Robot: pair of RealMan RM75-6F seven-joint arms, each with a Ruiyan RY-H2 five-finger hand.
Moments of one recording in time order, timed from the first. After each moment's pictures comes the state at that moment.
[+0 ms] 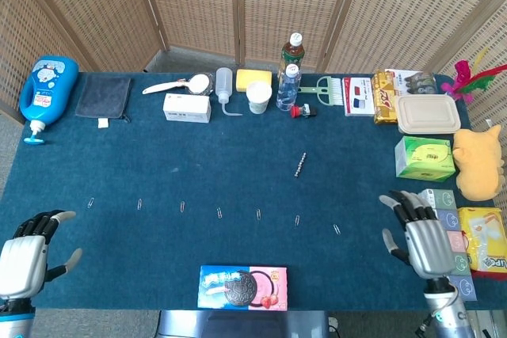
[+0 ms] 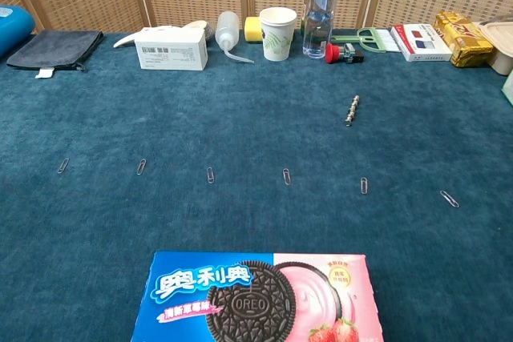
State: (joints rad) left arm 0.05 -1.20 -0.01 -1.94 1.55 1.58 0.33; right arm 0.11 -1.25 0.08 -1.74 -1.62 1.47 -0.17
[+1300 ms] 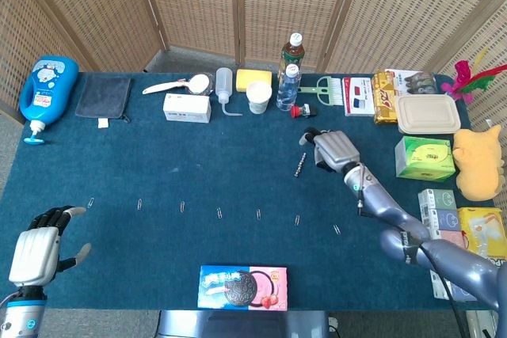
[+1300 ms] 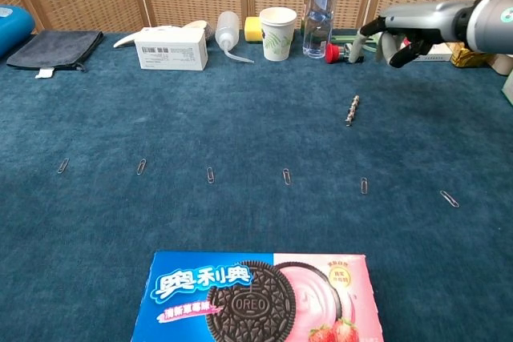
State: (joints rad) left arm 0.00 -1.25 -0.04 -1.90 1.45 1.51 0.35; right arm 0.85 -1.45 0.30 -1.20 -1.20 0.58 -0.05
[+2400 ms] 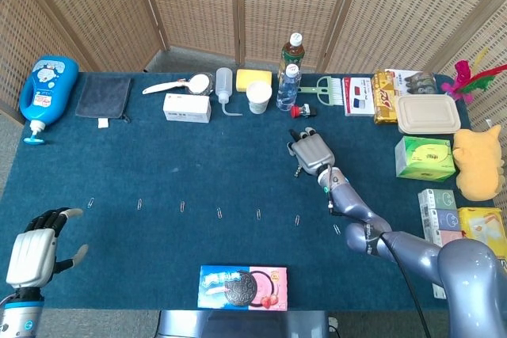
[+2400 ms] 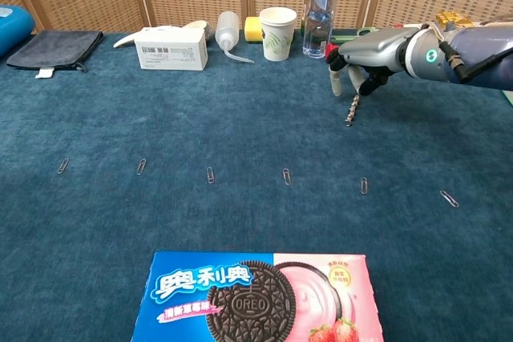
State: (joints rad) left arm 0.00 -1.25 -0.02 -1.87 1.45 1.52 0.30; right arm 1.01 -1.62 0.18 -1.08 -0.89 0.62 -0.49
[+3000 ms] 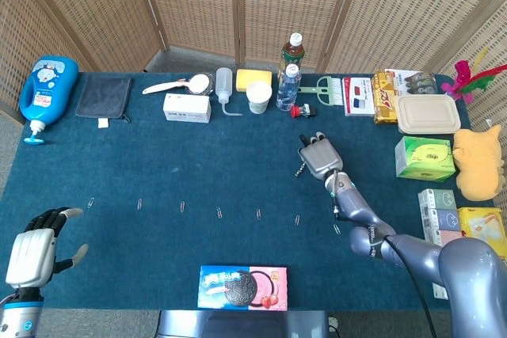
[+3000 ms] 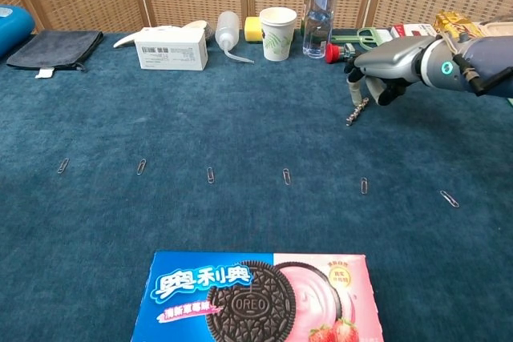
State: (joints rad) left arm 0.00 -1.25 -0.02 -1.86 1.46 1.53 0.29; right arm 1.02 -1.59 0.10 -1.13 -0.76 0.66 -0.62
